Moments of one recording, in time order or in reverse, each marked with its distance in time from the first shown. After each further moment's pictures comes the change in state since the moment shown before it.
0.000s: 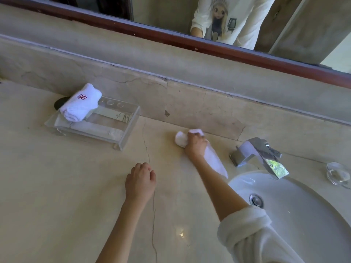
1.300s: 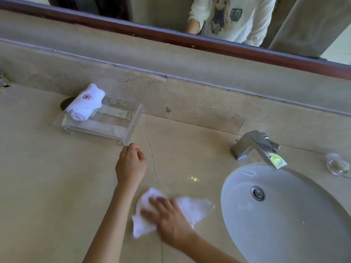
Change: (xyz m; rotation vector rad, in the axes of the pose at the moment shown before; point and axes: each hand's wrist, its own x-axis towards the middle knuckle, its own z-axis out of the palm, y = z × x) left_hand 0.009 0.001 -0.051 -0.144 0.178 -0.102; right_hand -0.250 -0.008 0.027 0.024 -0.267 -0.899
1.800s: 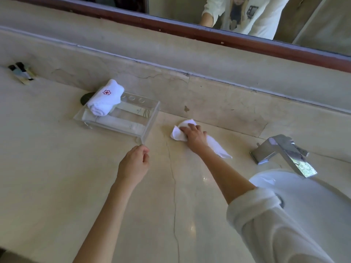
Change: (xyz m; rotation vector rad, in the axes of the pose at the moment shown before) left_hand 0.022 -0.051 -0.018 0.028 -0.119 0.137; right_hand 0.173 0.158 -0.080 -0.029 0.083 0.550
